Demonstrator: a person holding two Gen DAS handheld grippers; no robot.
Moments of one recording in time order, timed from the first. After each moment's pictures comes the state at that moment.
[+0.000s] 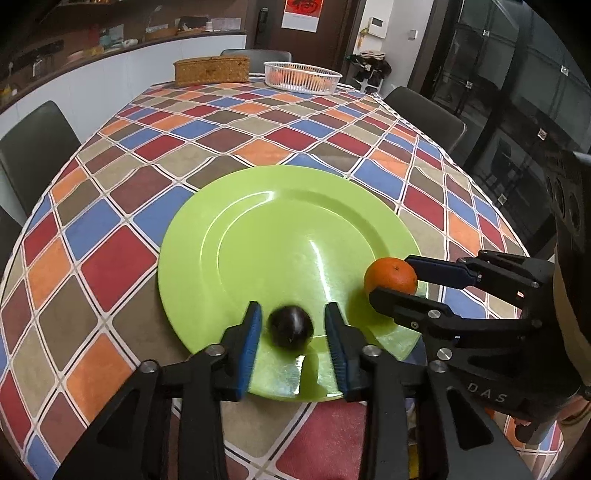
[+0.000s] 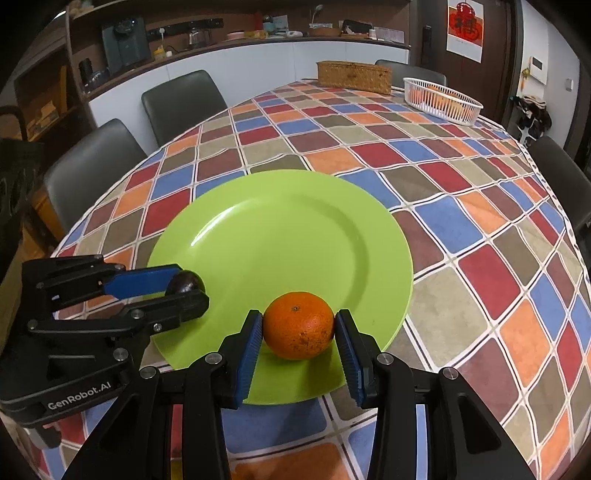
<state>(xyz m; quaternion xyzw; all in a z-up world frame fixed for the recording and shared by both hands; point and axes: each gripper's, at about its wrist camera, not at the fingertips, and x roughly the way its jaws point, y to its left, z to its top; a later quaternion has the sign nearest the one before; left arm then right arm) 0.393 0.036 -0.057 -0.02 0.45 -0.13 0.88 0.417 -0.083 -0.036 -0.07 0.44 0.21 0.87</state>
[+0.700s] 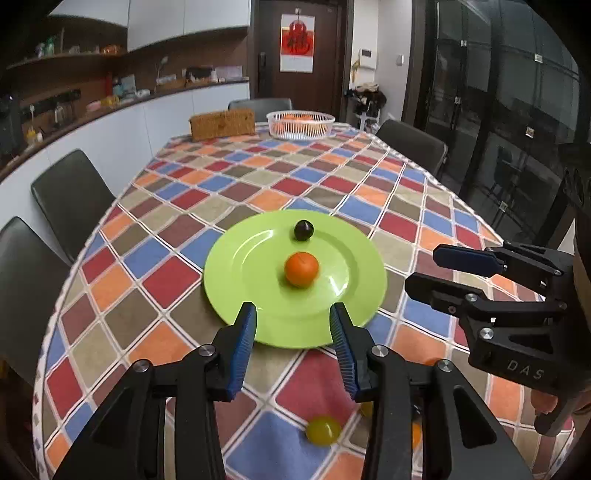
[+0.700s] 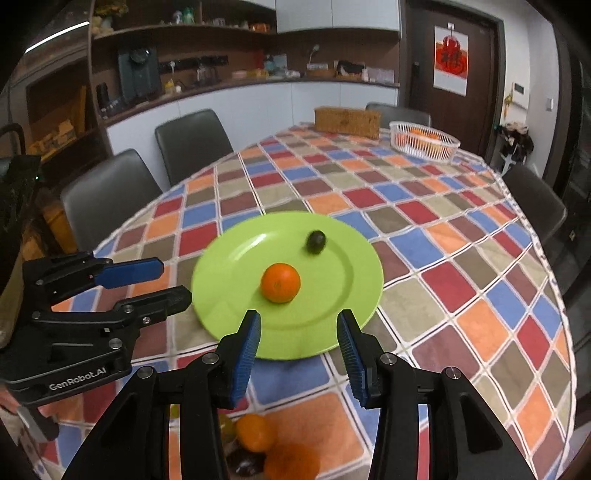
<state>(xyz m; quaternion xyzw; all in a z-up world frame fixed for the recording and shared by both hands) 0.300 0.032 0.012 0.02 0.36 -0.11 0.93 0.336 -0.102 0.030 -0.06 0.36 0.20 0.91</state>
